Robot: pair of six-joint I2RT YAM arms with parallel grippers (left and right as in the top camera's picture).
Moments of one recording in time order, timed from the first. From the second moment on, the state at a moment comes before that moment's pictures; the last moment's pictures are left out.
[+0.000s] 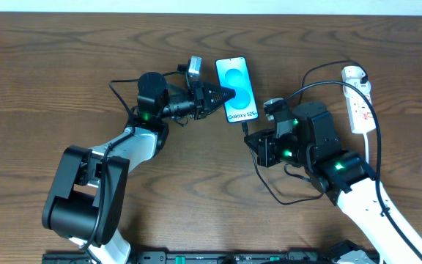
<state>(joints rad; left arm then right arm) -0.28 1.81 0.85 0.88 1.05 -1.34 0.43 1.17 0.83 -0.43 -0.46 0.36</state>
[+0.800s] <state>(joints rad) -0.29 1.81 0.85 0.88 1.06 -1.35 0.49 1.01 0.98 -0.59 -0.28 0.35</state>
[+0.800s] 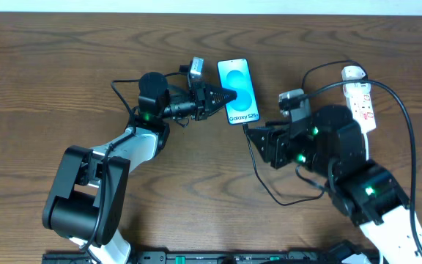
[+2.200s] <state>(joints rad) -0.30 1.81 0.86 0.99 1.01 -1.39 0.70 1.30 0.98 -0.45 0.22 0.46</state>
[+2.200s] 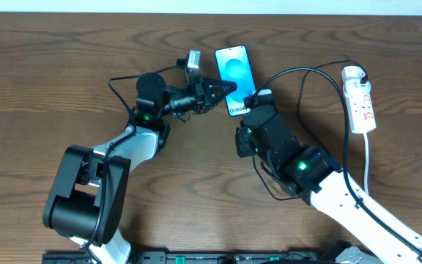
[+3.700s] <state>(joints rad) -0.44 1.81 1.22 -0.06 0.91 -0.77 0.64 0.66 1.05 -0.70 0.42 0.34</state>
